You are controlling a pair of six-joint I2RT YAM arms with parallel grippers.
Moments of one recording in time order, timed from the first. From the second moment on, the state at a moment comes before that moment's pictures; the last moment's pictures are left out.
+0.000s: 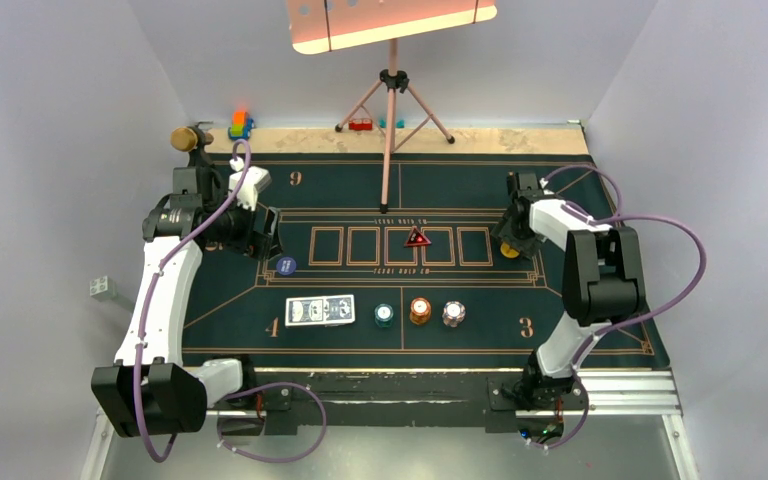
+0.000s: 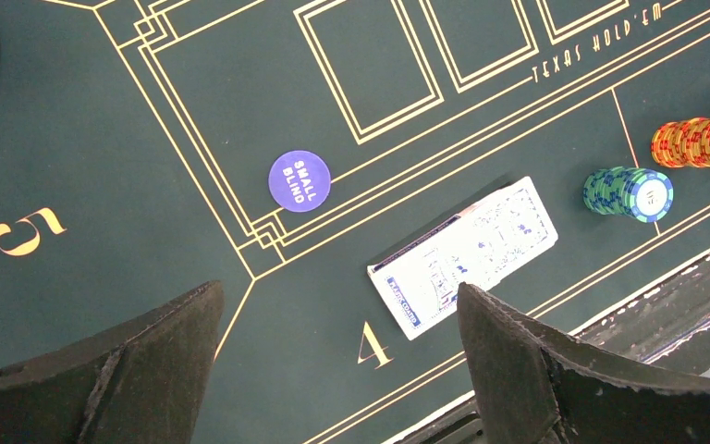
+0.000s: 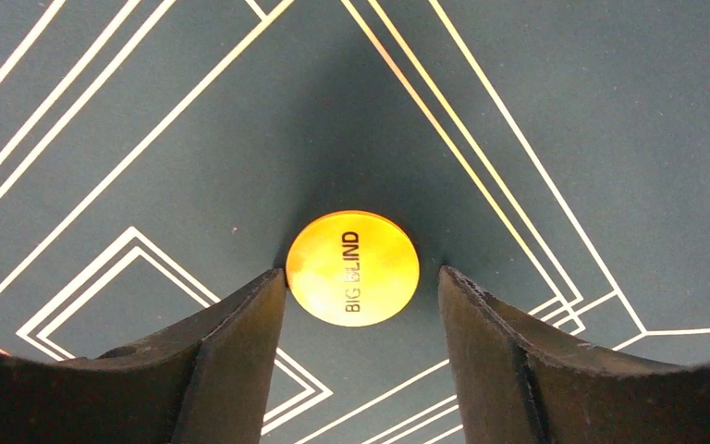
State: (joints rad) left arm 0.08 1.16 1.13 -0.96 0.45 0.33; right arm 0.07 1.74 1.05 -0.54 0.29 0.73
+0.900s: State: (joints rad) left arm 0.08 1.15 1.13 -0.96 0.44 0.33; right arm 0.11 1.81 1.15 -0.56 0.26 0.70
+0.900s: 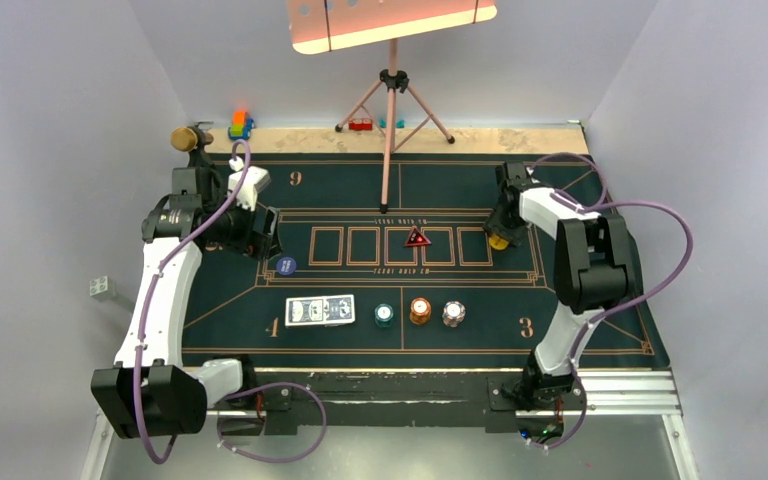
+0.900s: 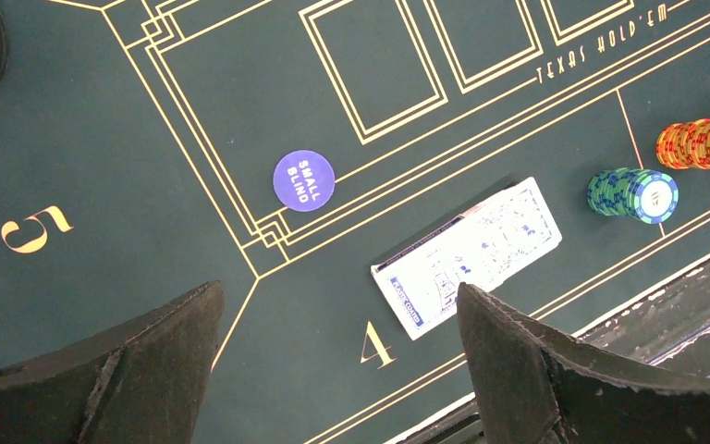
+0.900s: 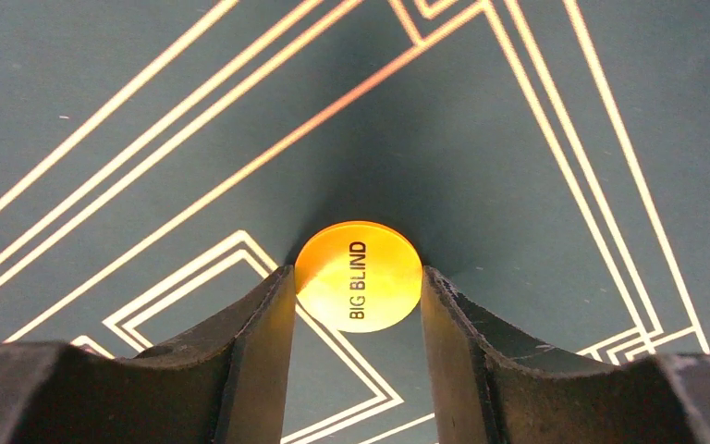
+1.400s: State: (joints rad) left arm 0.08 1.15 1.13 -0.96 0.42 0.33; right arm 0.28 2.10 1.57 -0.61 0.21 0.71
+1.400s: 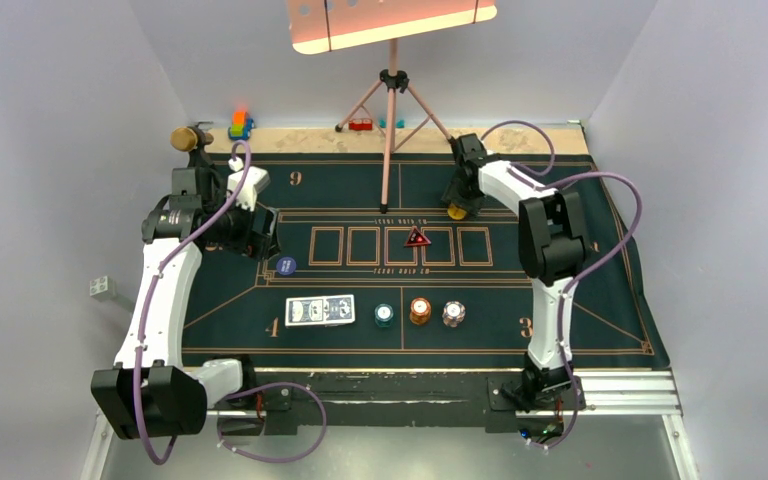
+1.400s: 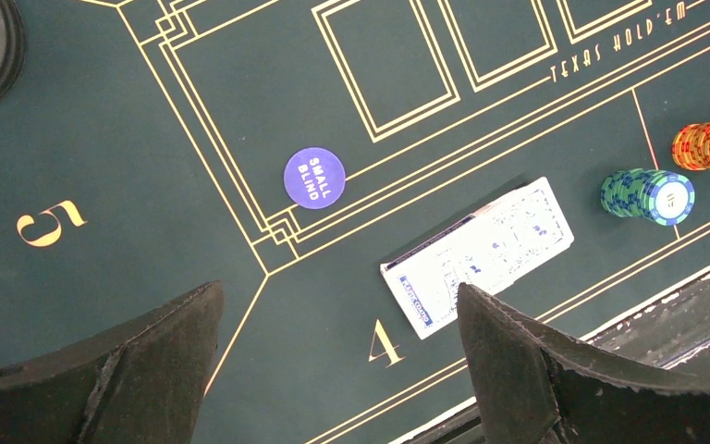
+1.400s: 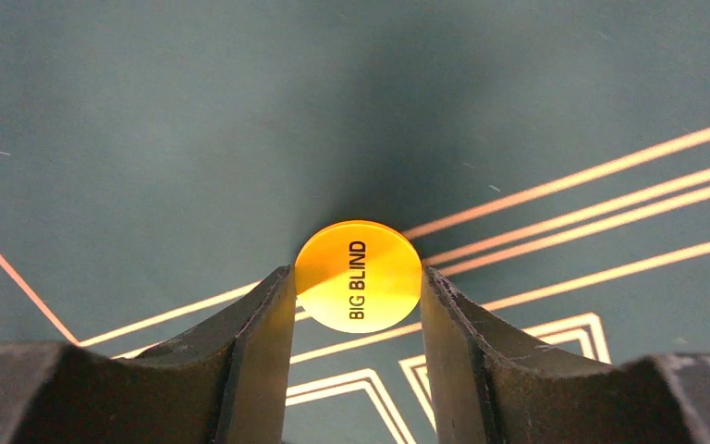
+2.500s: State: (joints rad) left arm 0.08 1.15 1.12 -0.95 0.41 0.33; right arm 0.54 1.89 1.49 -0.48 0.25 0.56
